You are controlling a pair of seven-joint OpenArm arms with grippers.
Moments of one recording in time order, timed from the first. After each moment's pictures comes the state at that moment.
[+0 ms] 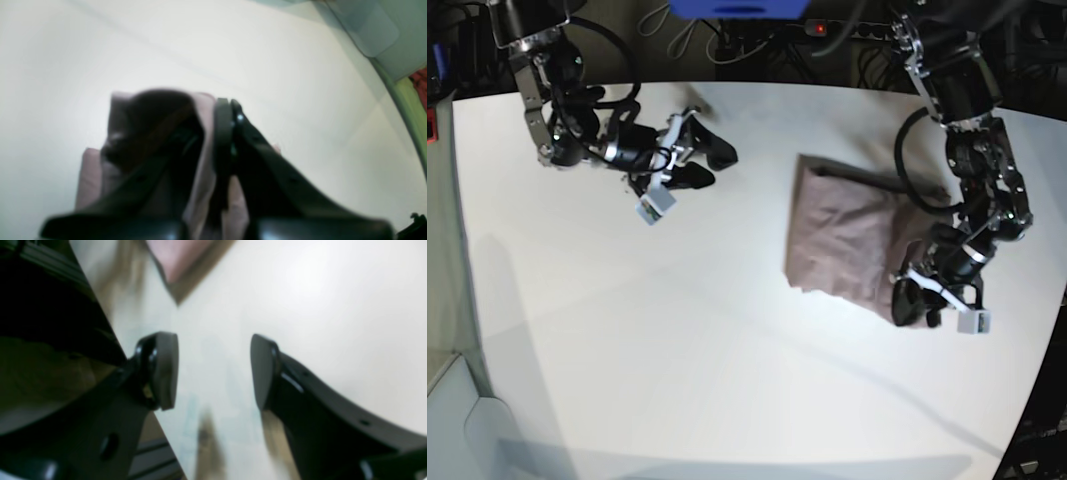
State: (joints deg) left arm -12.0 -7.7 -24.9 75.0 -31.5 -36.8 39.7; right arm -7.3 16.5 -11.6 89.0 42.0 39.0 -41.9
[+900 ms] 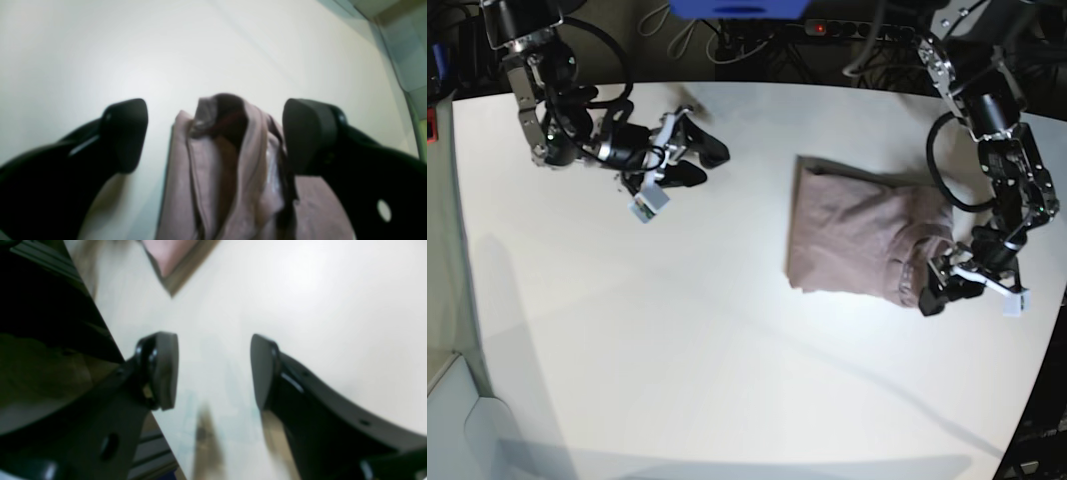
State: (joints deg) left arm -14.9 -12.8 -33.6 62.5 -31.8 -36.3 39.8; right arm -7.6 18.0 -11.5 89.0 42.0 39.0 -42.1
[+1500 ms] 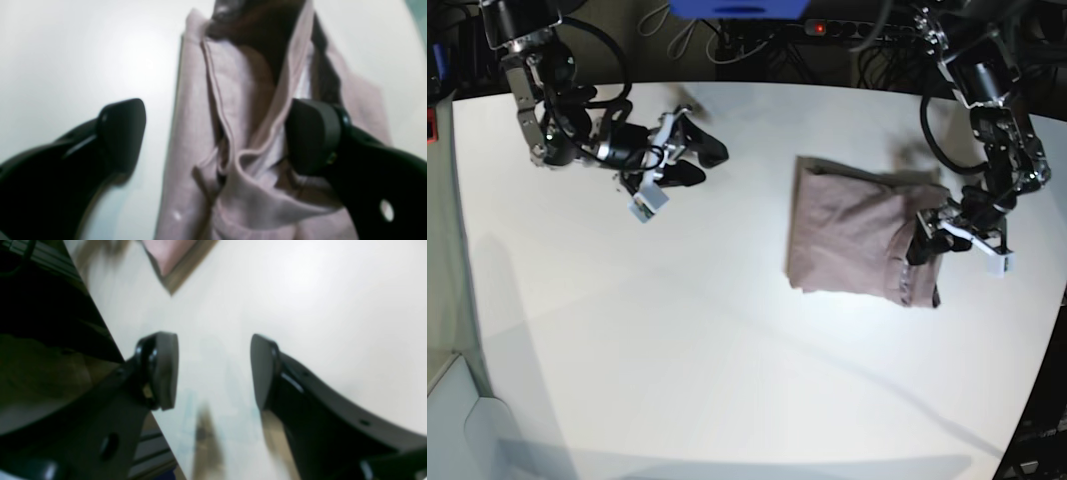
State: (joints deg) left arm -8.4 -12.0 -32.2 63.1 -27.6 -37.1 42.4; right arm -7.6 18.3 -11.5 89.0 42.0 39.0 -42.1
